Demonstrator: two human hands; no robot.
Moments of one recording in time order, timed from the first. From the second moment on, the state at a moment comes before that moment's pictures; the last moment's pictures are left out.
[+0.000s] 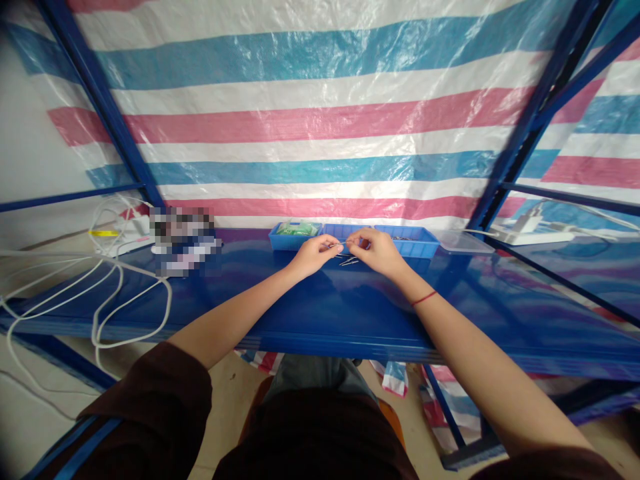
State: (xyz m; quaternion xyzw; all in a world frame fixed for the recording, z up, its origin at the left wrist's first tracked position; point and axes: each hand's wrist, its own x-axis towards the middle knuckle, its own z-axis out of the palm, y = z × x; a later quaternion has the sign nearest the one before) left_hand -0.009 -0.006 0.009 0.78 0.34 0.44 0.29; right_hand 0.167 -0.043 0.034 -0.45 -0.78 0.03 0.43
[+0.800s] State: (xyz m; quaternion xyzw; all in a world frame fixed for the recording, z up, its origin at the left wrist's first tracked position) left_hand -0.023 0.007 0.000 0.91 0.38 0.18 0.00; right_hand 0.229 -0.019 0.033 -0.71 -0.59 -0.10 0.38
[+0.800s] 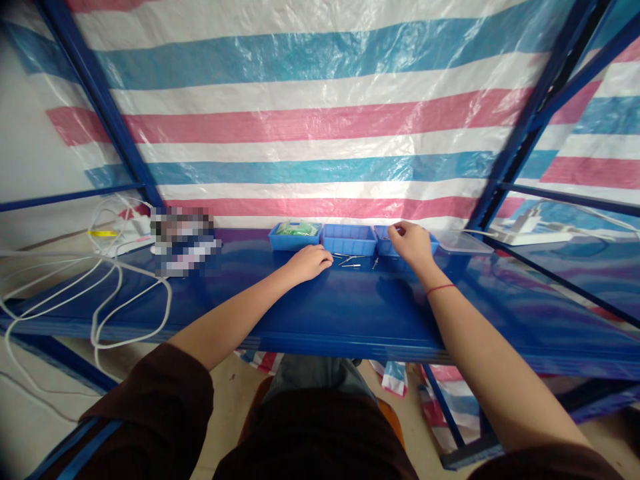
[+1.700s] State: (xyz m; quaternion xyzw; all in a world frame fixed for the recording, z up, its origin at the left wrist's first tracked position) left_hand -0.017 0.005 -0.004 0.92 0.34 0.20 0.01; right_hand 0.190 -0.022 0.017 -0.51 -0.85 -0.01 0.13
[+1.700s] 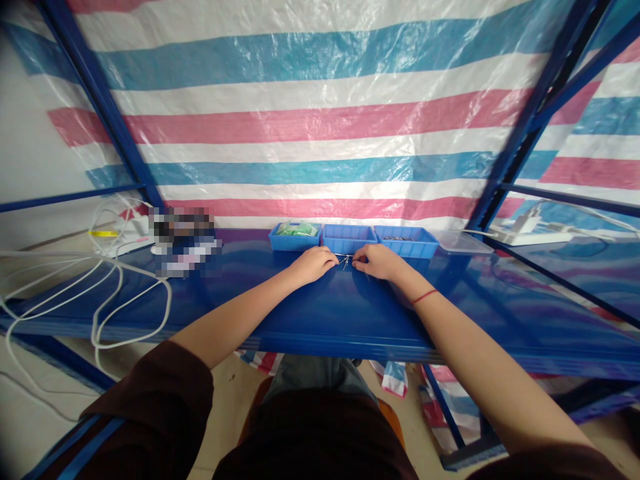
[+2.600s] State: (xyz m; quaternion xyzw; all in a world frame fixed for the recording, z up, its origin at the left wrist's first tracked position) left_hand -0.003 -0.006 0.000 0.79 0.31 0.38 0.37; right_hand 0.161 -0.039 0.027 -0.43 -0.77 0.14 0.44
